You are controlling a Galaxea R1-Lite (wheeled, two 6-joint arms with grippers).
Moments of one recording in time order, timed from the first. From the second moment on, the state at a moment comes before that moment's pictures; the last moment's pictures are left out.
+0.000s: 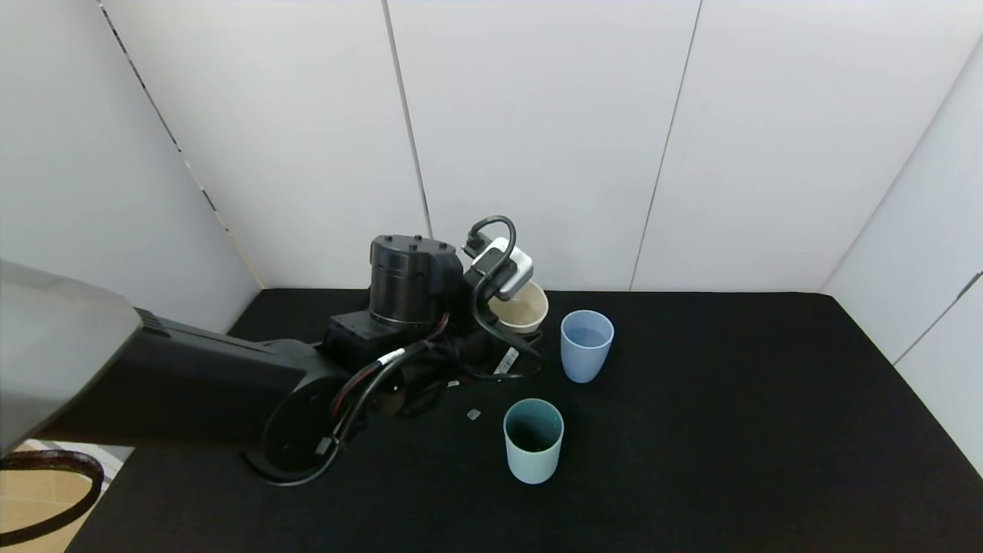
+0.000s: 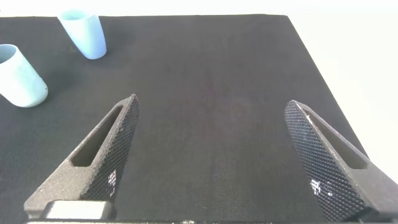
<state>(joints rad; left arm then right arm) -0.63 1.93 -1.06 -0.58 0.13 0.37 0.00 0.00 0.00 0.00 -0.02 0.05</state>
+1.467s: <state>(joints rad) -0.59 1.84 -0.72 -0.74 0.13 0.68 0.00 0.00 0.00 0.00 -0.02 0.05</state>
